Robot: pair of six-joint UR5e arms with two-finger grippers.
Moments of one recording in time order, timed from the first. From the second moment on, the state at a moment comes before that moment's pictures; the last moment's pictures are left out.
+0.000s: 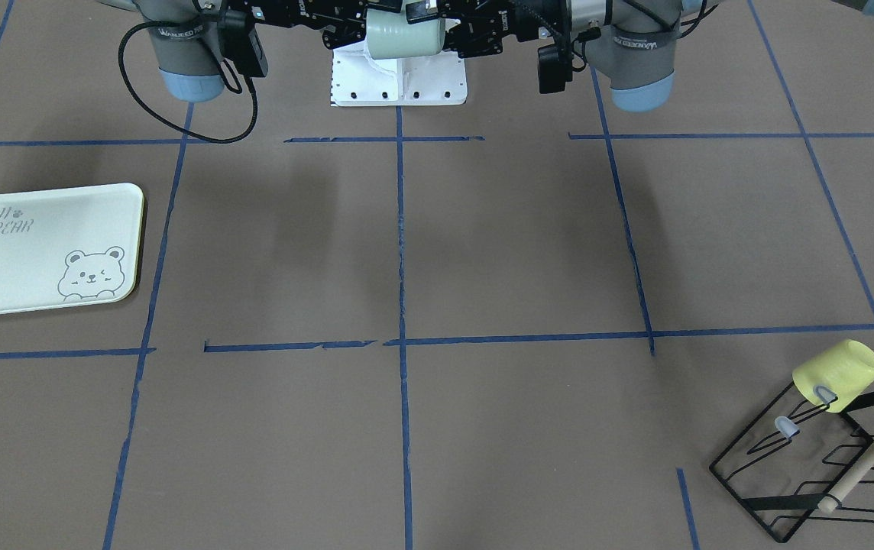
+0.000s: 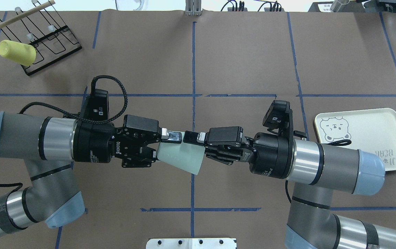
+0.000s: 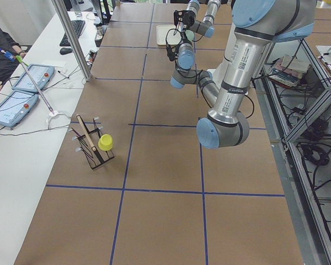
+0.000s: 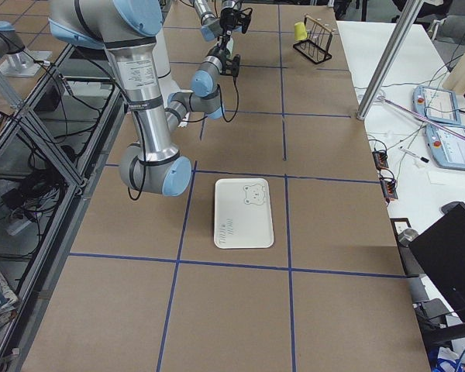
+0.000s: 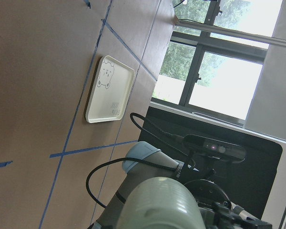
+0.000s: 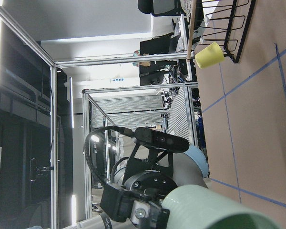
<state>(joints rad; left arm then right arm) -0.51 -1.97 -1.83 -3.09 -1.99 -2.13 0.36 -1.21 1.84 0.09 1.61 1.89</state>
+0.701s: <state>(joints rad) -0.51 -1.97 -1.83 -3.09 -1.99 -2.13 0.35 -1.21 1.84 0.09 1.61 1.88</state>
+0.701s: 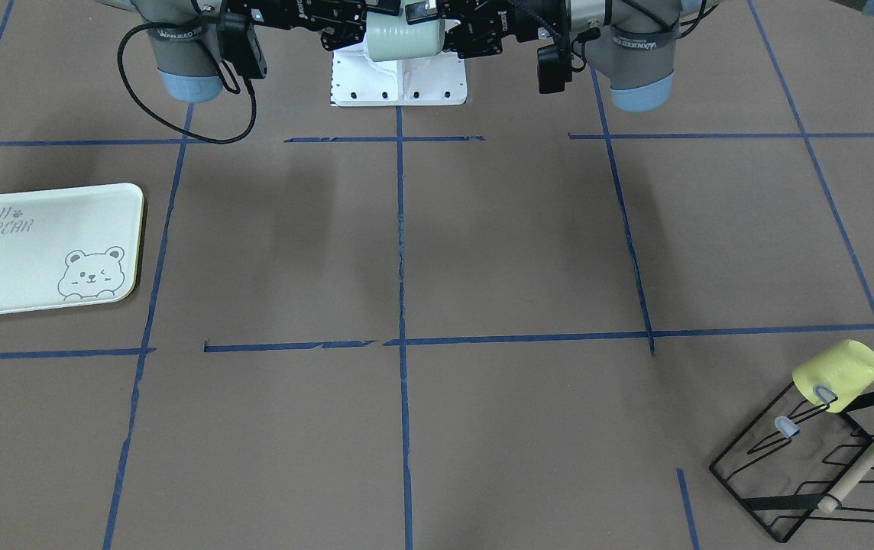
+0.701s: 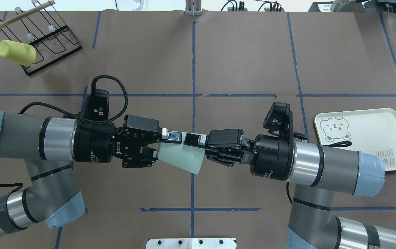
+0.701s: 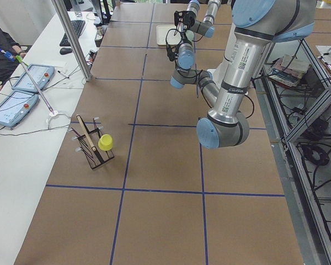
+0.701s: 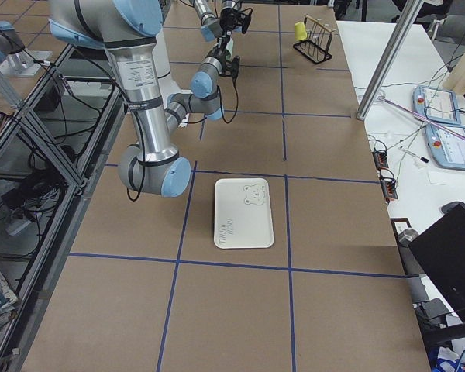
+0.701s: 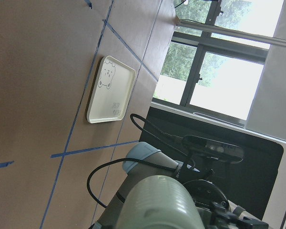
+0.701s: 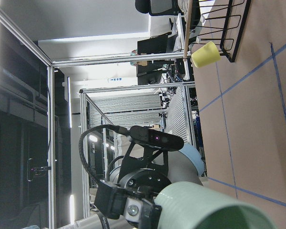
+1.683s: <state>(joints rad) -0.52 -1.97 -1.83 -3.09 -1.98 -2.13 0.35 -1.22 1.84 0.09 1.61 1.88</state>
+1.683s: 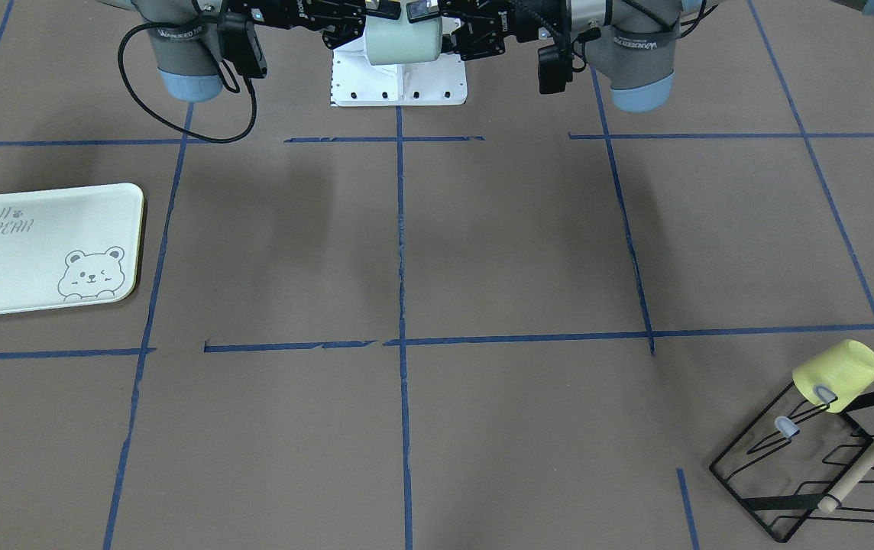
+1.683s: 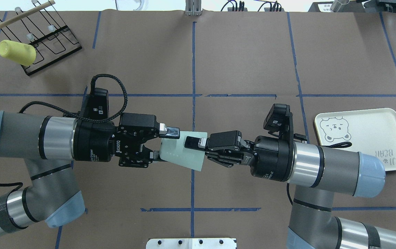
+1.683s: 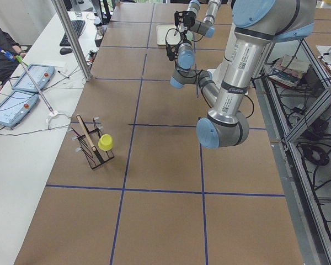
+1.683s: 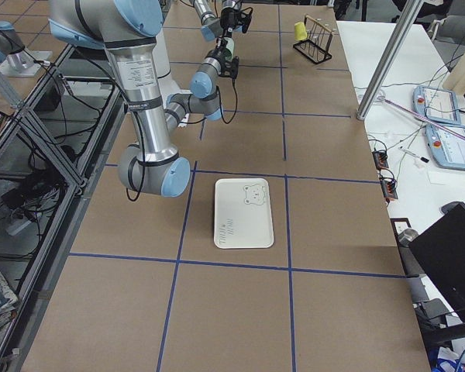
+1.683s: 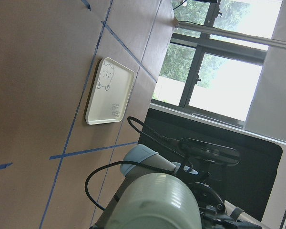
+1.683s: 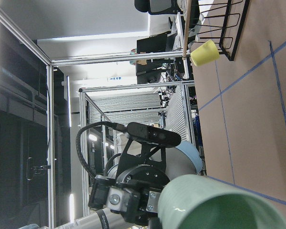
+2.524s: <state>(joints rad) -0.60 -1.97 -1.73 -3.02 -1.88 -2.10 0.35 -1.23 1.85 0.09 1.61 1.88</state>
